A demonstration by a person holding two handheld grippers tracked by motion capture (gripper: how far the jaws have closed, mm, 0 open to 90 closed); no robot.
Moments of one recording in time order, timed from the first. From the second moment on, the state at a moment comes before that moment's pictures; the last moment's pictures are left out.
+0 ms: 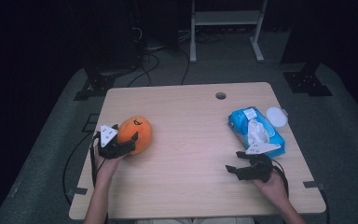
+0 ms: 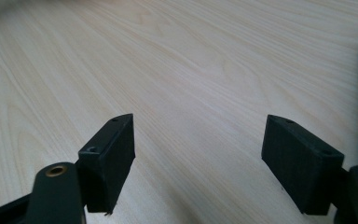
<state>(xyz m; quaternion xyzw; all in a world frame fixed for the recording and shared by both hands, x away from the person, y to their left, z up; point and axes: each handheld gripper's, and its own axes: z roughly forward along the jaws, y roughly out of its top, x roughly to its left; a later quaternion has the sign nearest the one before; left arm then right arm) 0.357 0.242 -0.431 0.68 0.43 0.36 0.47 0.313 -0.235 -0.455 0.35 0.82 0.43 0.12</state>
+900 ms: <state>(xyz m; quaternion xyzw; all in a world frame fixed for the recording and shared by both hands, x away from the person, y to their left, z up) 0.363 0.234 -0.451 0.70 0.45 0.38 0.40 0.311 -0.234 -0.455 0.34 0.83 0.43 0.12</state>
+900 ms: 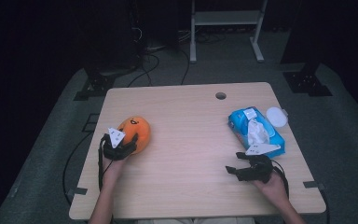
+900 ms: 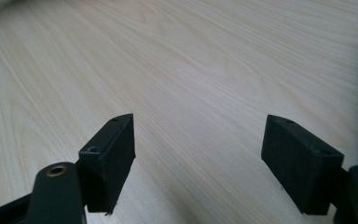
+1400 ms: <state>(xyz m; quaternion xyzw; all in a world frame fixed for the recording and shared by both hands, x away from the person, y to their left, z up) 0.360 0.243 -0.445 0.66 0.49 0.35 0.46 0.311 -0.235 -0.454 0.34 0.83 0.43 0.12</state>
